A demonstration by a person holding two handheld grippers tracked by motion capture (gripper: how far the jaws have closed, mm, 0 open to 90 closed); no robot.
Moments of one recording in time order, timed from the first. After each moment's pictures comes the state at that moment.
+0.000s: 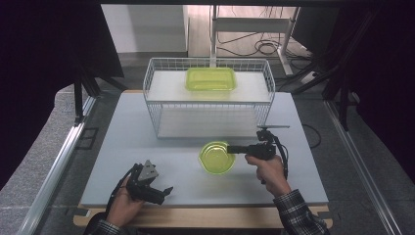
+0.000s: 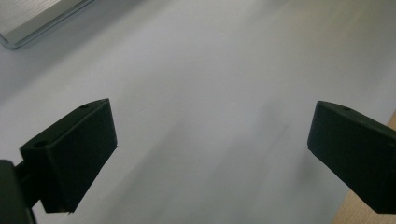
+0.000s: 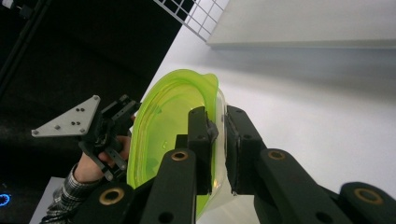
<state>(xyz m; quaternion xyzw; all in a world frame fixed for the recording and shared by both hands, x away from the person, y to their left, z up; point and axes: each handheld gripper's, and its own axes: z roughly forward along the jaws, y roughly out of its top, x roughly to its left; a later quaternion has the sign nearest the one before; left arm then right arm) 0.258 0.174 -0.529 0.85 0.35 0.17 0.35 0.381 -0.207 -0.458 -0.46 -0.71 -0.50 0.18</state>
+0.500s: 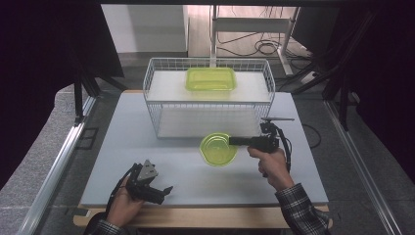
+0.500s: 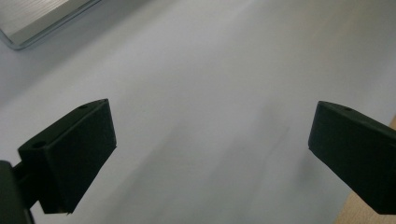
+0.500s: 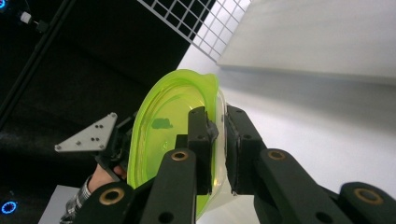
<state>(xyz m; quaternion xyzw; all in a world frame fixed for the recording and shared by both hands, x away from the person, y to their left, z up) 0.259 0.175 -0.529 0.85 0.35 0.17 0.36 0.388 -0.210 -0.432 -0.46 -0.70 -0.52 0.17</state>
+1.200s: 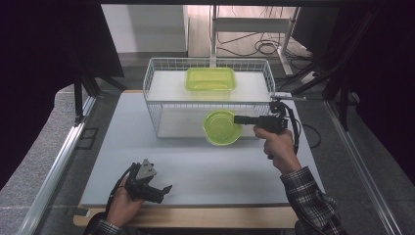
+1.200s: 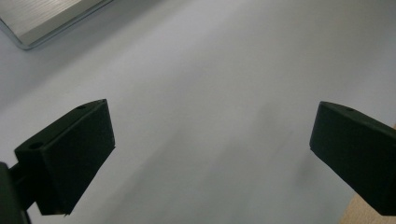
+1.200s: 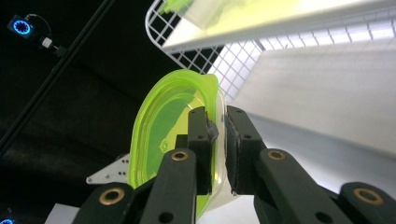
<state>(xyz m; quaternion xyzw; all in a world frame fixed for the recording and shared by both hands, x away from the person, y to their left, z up) 0.259 0.179 -0.527 0.84 0.36 0.18 0.37 0.406 -0.214 -0.369 -0.45 -0.69 -0.55 0.14</state>
